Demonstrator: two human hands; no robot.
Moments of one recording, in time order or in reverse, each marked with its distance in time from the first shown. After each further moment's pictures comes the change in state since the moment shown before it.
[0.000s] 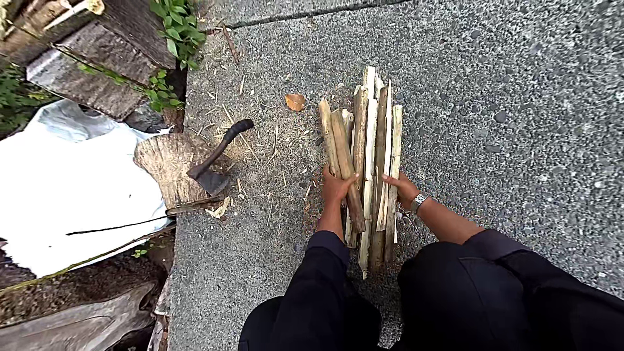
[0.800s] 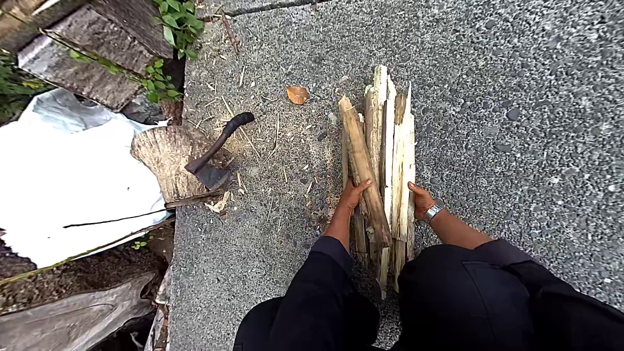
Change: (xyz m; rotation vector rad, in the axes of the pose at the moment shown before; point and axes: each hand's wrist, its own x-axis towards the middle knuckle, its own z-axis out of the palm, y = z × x) left_hand -0.034 -0.015 0.032 -0.645 -0.465 -0.055; right_hand -0.012 0.040 -0.037 0.324 -0.128 -0.021
